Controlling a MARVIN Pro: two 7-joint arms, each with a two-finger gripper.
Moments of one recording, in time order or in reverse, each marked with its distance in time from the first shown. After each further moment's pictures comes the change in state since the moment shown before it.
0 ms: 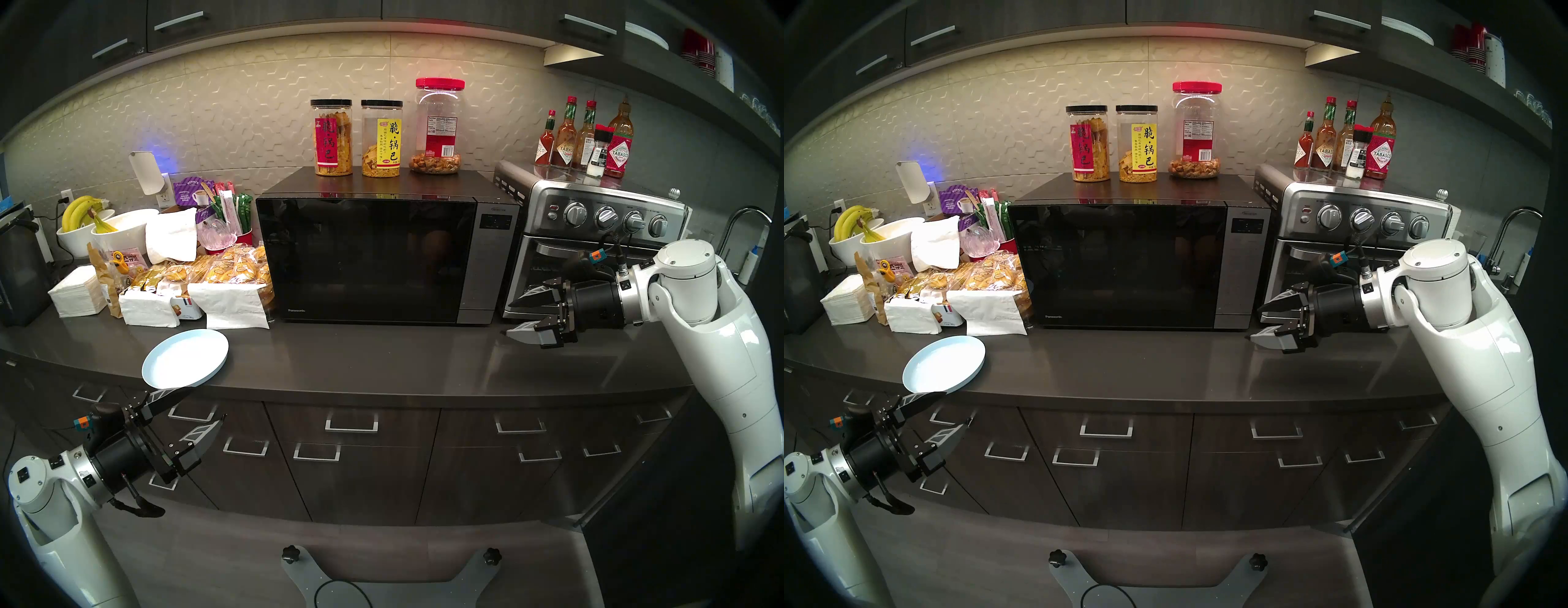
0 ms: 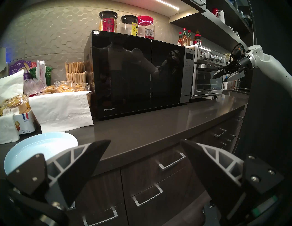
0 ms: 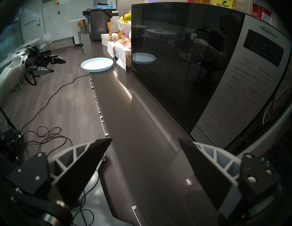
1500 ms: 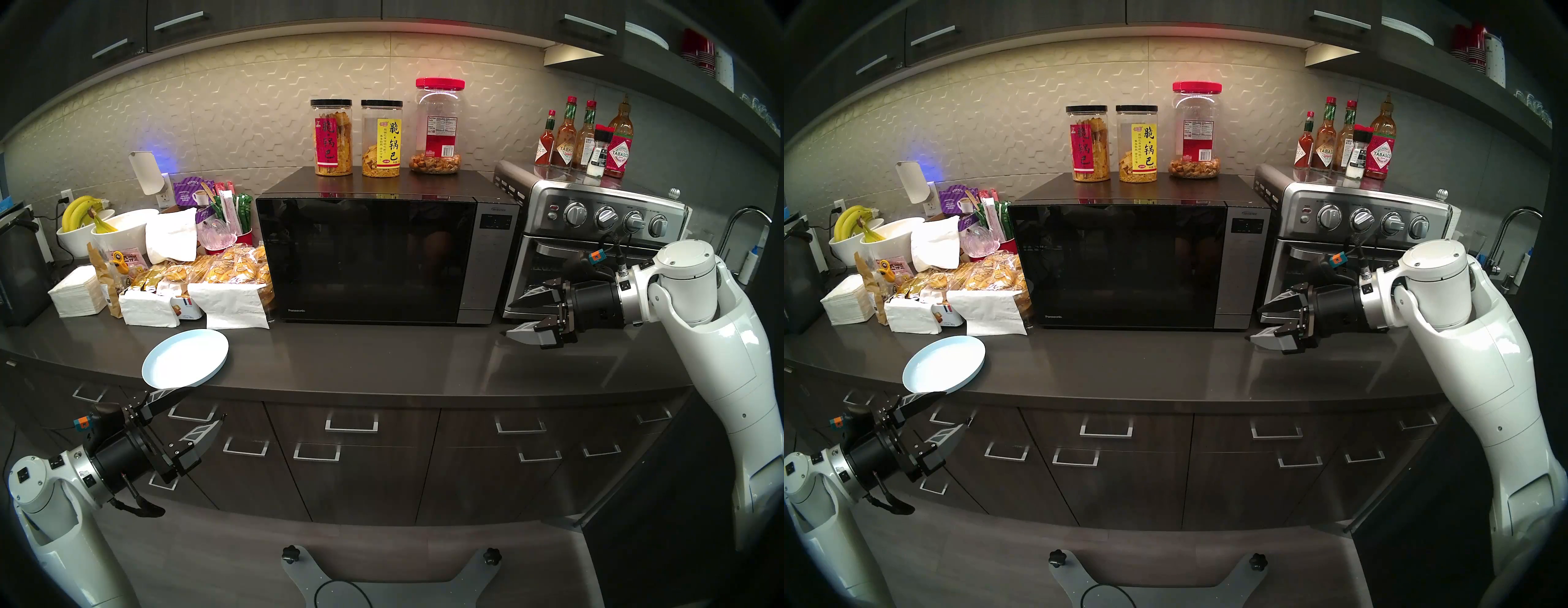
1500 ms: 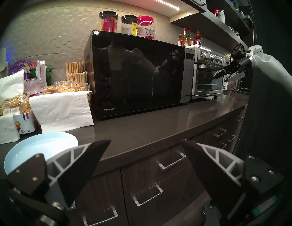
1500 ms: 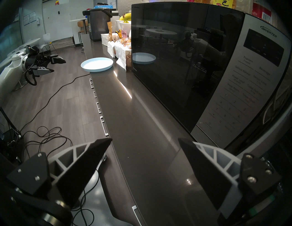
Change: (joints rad) left arm -0.001 -0.002 -0.001 0.000 0.001 0.000 0.000; right arm 0.000 0.000 -0.005 0.002 -0.002 0.000 0.000
